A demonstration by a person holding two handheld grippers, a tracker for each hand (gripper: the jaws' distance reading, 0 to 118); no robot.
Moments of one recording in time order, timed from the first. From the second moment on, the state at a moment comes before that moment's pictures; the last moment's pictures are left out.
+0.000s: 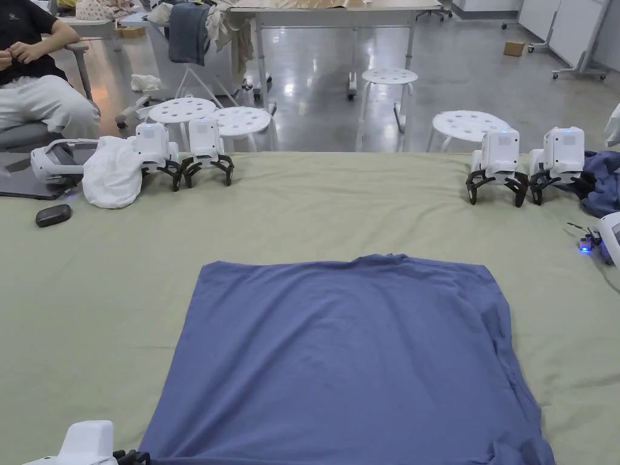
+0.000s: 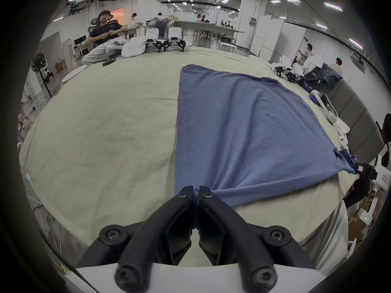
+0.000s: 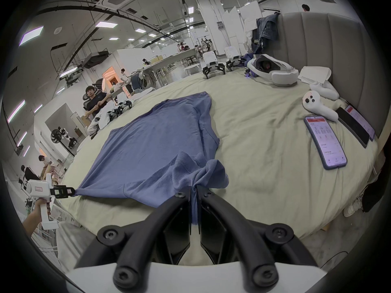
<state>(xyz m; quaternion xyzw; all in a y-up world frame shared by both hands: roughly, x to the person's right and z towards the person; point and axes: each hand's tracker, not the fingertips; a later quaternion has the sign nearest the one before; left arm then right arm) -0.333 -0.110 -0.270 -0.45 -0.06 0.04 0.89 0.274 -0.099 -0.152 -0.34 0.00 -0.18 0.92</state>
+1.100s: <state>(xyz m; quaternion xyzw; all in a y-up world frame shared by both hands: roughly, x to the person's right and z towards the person) -0.310 -0.068 -0.284 -0.36 -0.03 0.04 0.93 0.241 -0.058 -0.192 -0.30 -0.01 -0.09 0.95</state>
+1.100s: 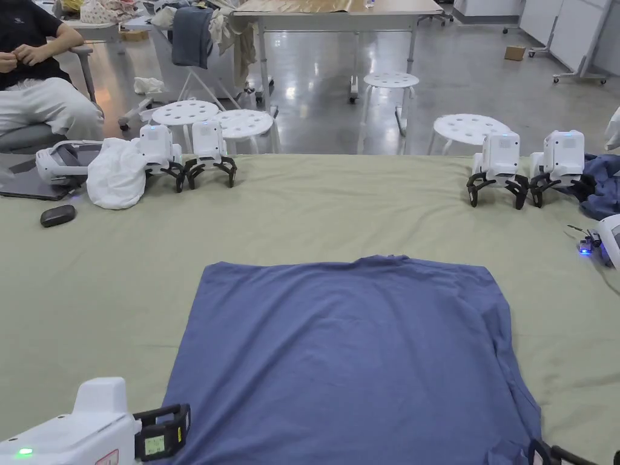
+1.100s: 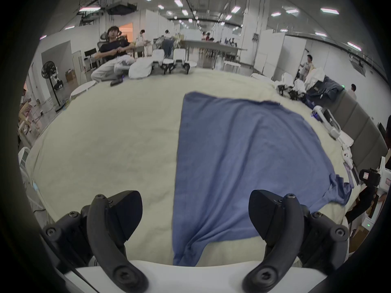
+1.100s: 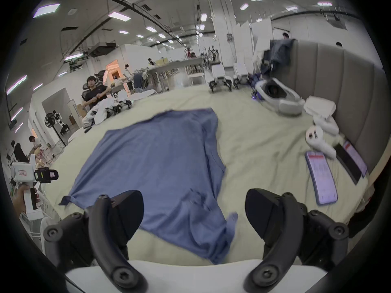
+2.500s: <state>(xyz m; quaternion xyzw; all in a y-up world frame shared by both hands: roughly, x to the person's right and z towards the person) -0.245 -0.068 -0.271 -0.13 0.00 0.00 0.99 0.155 -0.027 -0.198 -0.08 -0.11 0.03 0.99</state>
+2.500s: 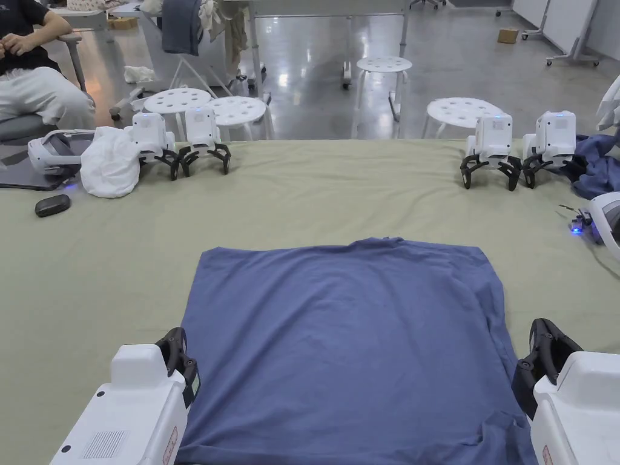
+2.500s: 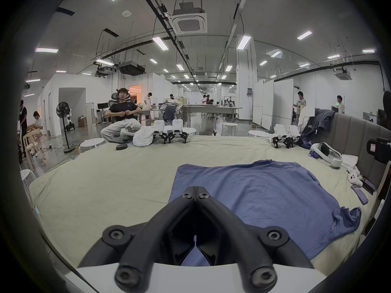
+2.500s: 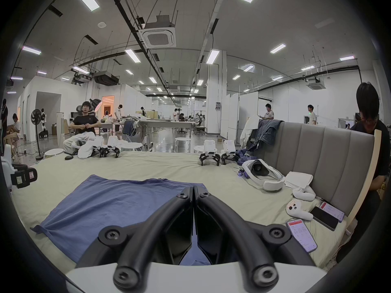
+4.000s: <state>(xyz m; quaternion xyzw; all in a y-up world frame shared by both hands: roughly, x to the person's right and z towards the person) -0.311 -0.145 -0.280 -0.52 0.00 0.05 0.86 0.159 -0.049 -0.210 -0.12 -0.10 0.03 0.99</state>
